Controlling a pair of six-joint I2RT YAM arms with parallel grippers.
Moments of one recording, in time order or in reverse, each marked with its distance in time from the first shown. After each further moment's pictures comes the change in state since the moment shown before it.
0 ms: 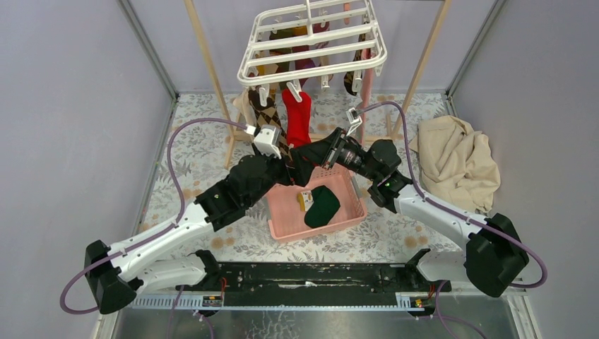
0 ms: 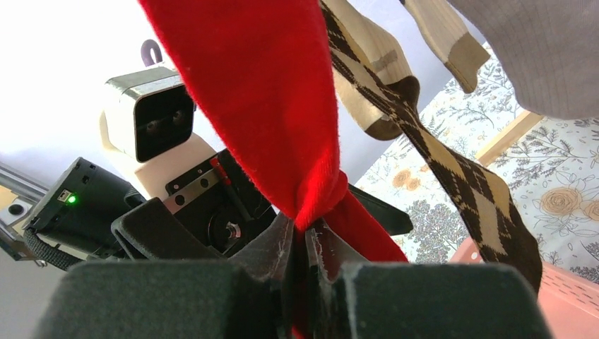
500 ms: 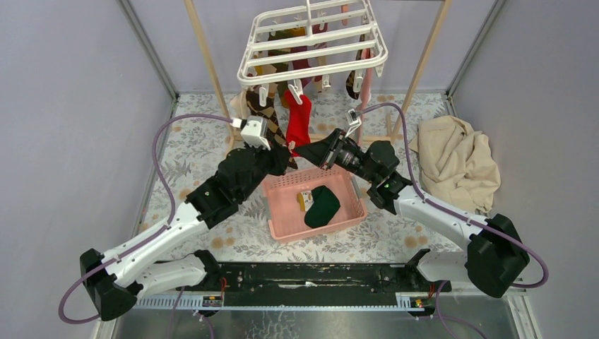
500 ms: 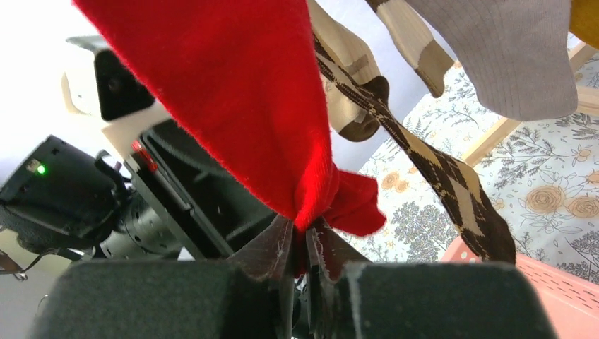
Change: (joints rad) left arm 0.061 -0.039 0.027 -0.009 -0.046 0.061; right arm 0.024 -0.009 0.000 -0.026 0.064 -0.027
